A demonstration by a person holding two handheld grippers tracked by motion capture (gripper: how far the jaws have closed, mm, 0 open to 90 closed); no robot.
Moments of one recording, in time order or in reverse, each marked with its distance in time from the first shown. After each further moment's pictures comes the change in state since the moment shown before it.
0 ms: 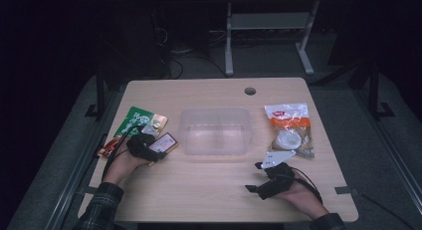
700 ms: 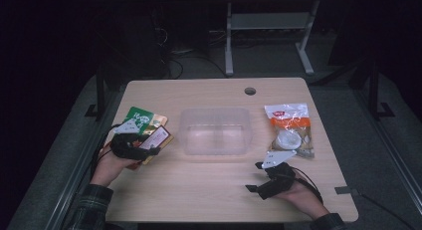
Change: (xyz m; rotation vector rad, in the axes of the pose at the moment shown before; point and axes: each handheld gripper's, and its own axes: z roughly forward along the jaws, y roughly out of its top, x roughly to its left) left arm -0.001 -0.014 -0.056 -0.295 -0.130 -0.036; right arm 0.000 0.000 -0.002 -0.003 -0.001 0.000
